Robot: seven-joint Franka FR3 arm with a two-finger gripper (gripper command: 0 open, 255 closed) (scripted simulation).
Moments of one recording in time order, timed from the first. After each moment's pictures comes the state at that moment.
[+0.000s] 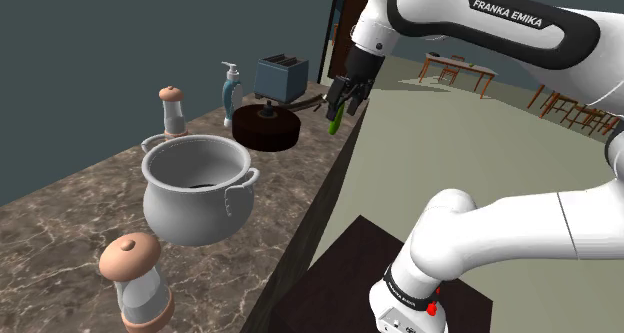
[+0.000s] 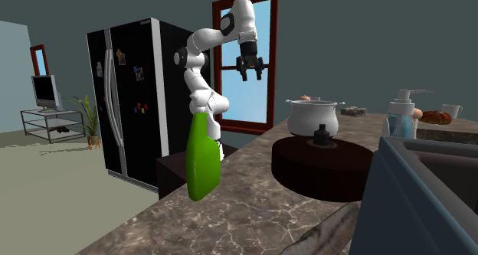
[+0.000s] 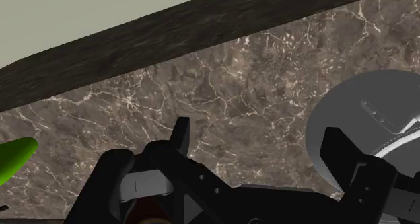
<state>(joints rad) 0.02 -0.83 -0.02 -2.30 0.04 1.61 0.04</state>
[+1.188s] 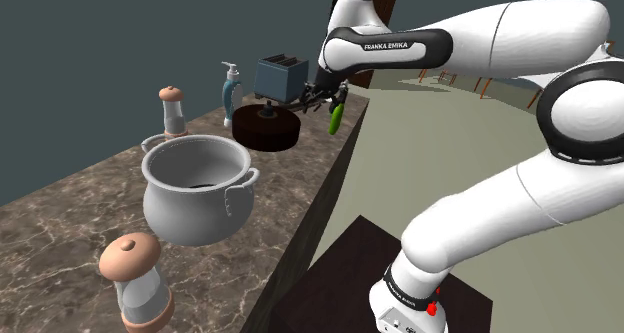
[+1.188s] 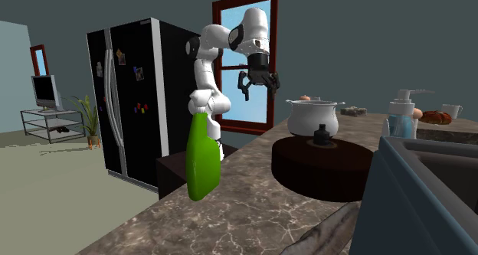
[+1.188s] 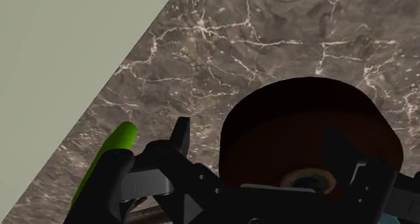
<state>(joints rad) -0.22 -0.44 0.02 -2.28 -0.13 2.10 0.41</state>
